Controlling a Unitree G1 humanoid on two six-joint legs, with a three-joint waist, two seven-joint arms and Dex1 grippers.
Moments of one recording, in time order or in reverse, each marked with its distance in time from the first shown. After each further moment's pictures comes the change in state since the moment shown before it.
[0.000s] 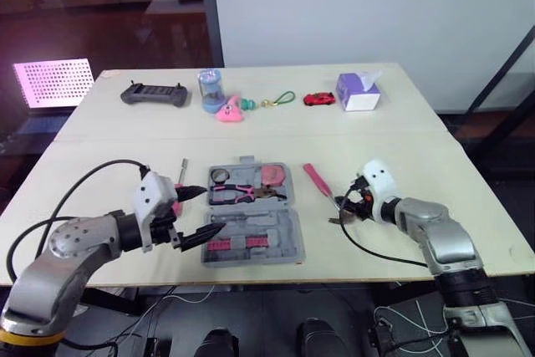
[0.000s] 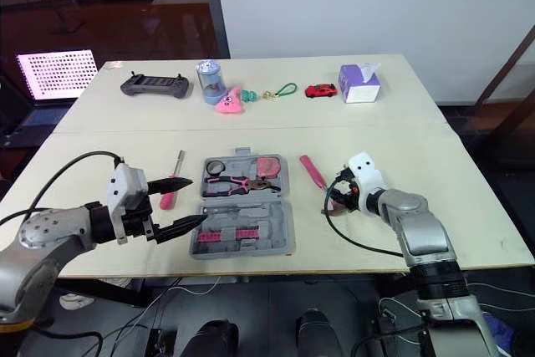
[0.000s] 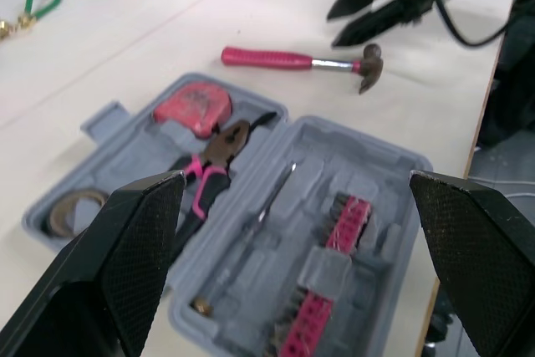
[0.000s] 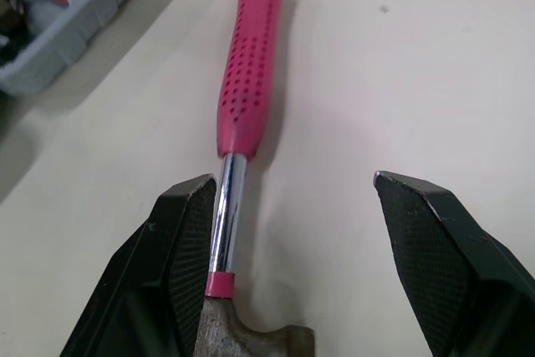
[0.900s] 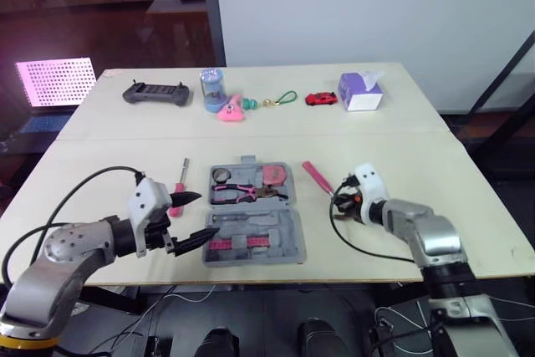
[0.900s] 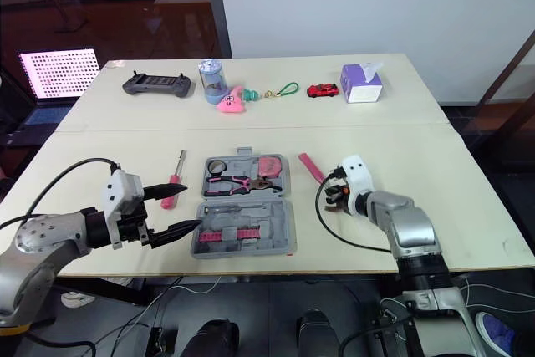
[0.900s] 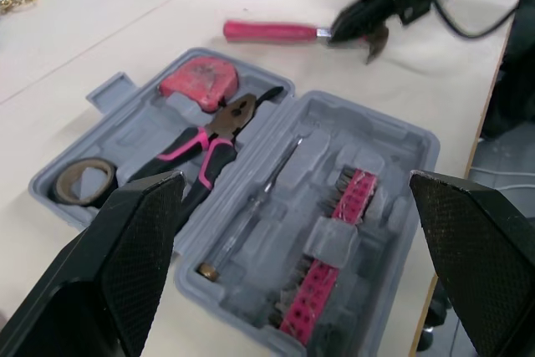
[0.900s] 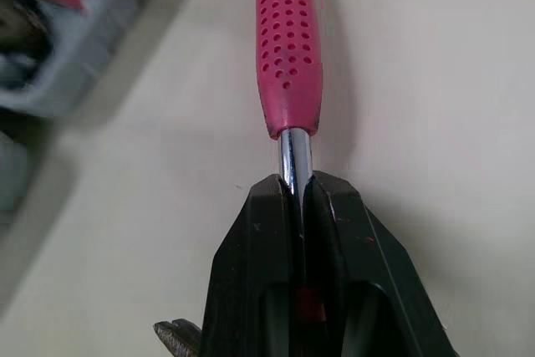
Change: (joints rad) left arm 0.052 0.017 0.031 0.052 0.020 -0.044 -0.036; right arm -0.112 -0.019 0.020 -0.035 0.076 0.197 -0.003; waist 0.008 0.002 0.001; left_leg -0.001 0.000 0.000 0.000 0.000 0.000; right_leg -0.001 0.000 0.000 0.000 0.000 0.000
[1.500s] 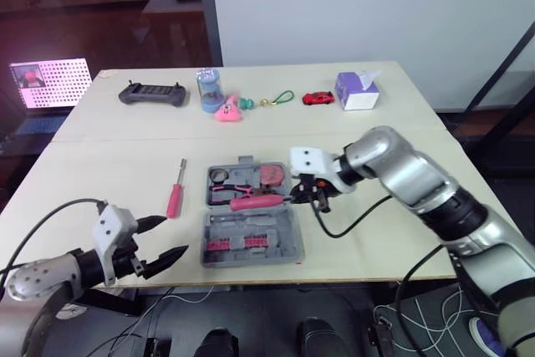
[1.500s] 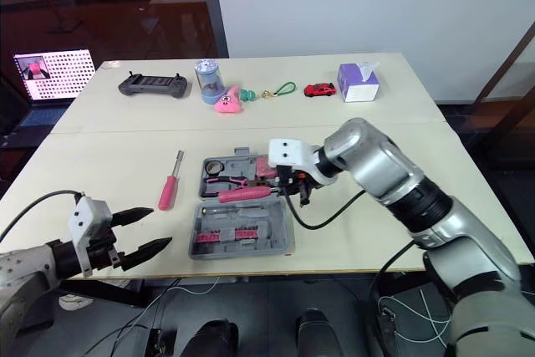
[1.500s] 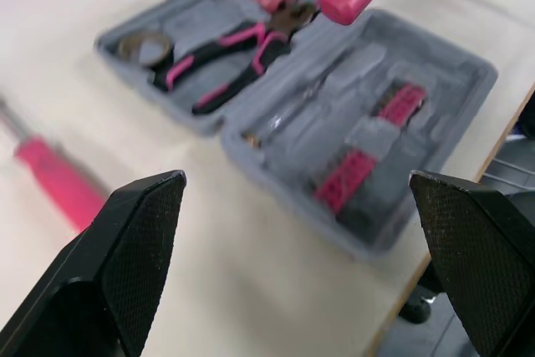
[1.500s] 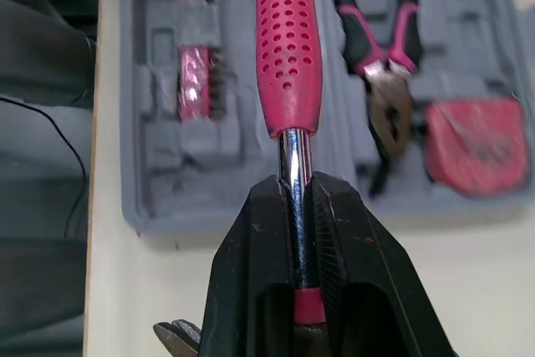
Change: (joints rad) left arm 0.274 -0.043 0.151 0.067 0.022 -0.104 0.002; right arm -0.475 -0.145 0.611 -0.127 -0.139 -0.049 0.646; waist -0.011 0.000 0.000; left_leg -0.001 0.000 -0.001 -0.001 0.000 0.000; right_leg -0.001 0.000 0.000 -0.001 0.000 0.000
